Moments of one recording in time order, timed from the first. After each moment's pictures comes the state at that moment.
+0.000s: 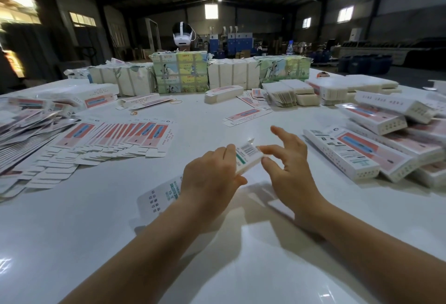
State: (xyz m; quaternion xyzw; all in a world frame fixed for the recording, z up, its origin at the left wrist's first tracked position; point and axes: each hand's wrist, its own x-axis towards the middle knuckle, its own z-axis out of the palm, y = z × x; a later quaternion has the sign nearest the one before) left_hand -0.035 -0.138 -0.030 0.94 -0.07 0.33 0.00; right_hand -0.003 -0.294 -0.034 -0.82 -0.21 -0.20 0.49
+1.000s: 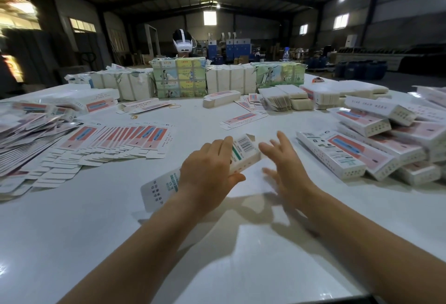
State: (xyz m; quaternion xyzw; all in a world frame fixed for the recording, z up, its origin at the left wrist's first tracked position) left_hand -0.045 -0.141 -0.017 0.92 -0.09 0.38 -0.02; right_hand 0.001 -0.294 -0.023 -0.65 -0.09 0.01 0.76
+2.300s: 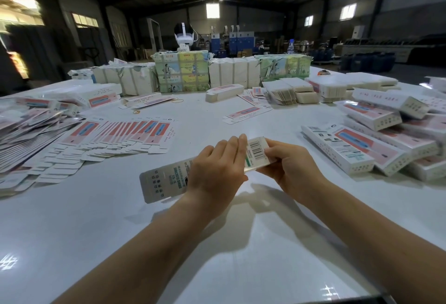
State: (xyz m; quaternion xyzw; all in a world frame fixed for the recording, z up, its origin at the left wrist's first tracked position) left_hand -0.045 -0.148 -0.027 0.88 -0.11 0.42 -0.18; right_hand 0.007 -0.299 -0.023 -0.56 -0.13 0.11 0.81
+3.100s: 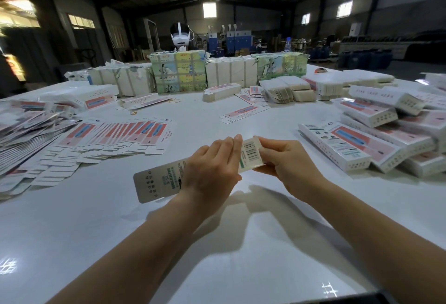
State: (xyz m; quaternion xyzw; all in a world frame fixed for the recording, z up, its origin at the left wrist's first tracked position) left_hand -0.046 -0.144 -0.025 0.88 -0.13 0.41 -0.17; right_hand 0.002 -0.302 -0.022 -0.67 -0.20 0.05 0.71
